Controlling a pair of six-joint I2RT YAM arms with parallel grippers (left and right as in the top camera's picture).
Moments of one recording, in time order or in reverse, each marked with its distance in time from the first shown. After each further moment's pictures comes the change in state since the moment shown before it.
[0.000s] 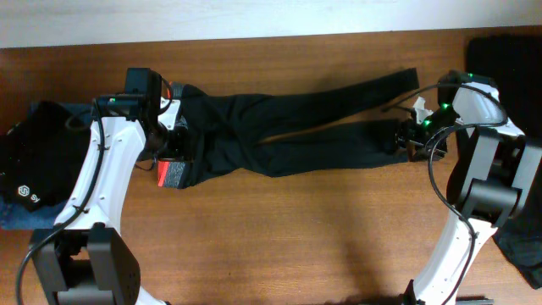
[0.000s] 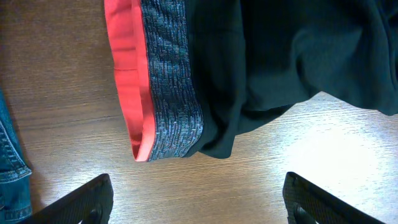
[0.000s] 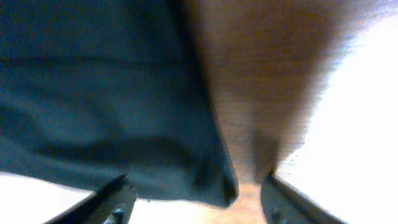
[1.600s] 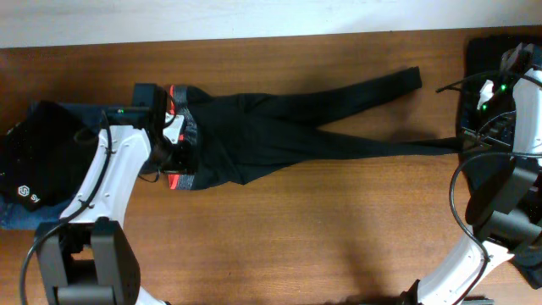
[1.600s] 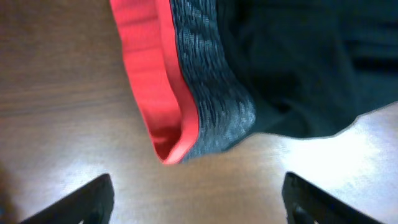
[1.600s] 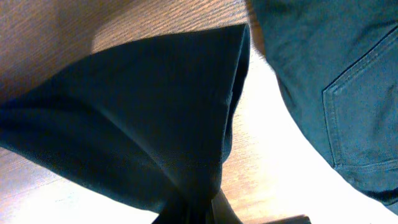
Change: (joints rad) left arm 0.000 0.000 -0.145 0.082 -0.003 0.000; right arm -0.144 -0.180 0.248 -0.339 0.254 0.143
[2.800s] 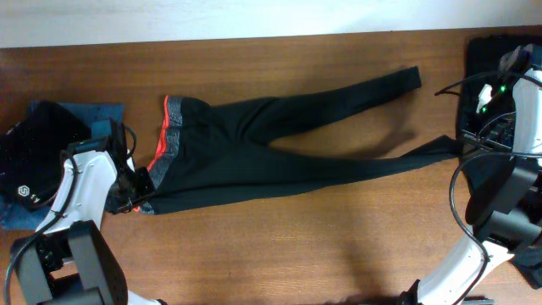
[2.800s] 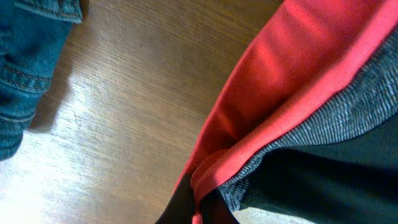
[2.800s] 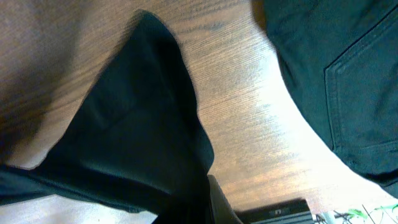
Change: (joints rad) left arm 0.248 -0.051 -0.215 0.023 -0.134 -0.250; right arm 0.000 0.000 0.000 -0.058 0.011 0.000
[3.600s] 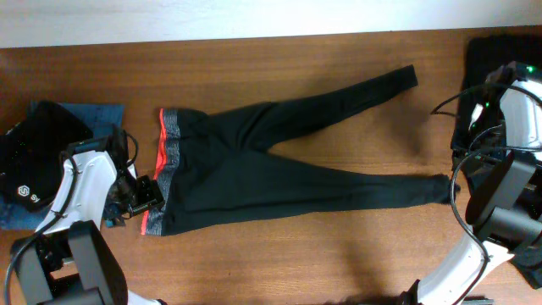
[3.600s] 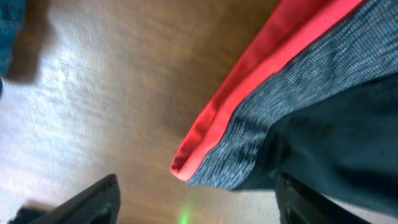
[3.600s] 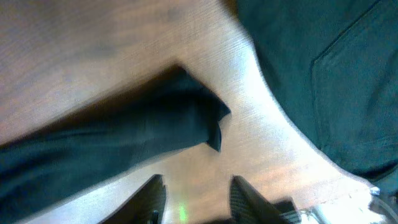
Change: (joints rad) left arm 0.001 0.000 0.000 -0.103 0.022 -0.010; right arm 0.000 0.000 -0.179 0.135 0.115 0.042
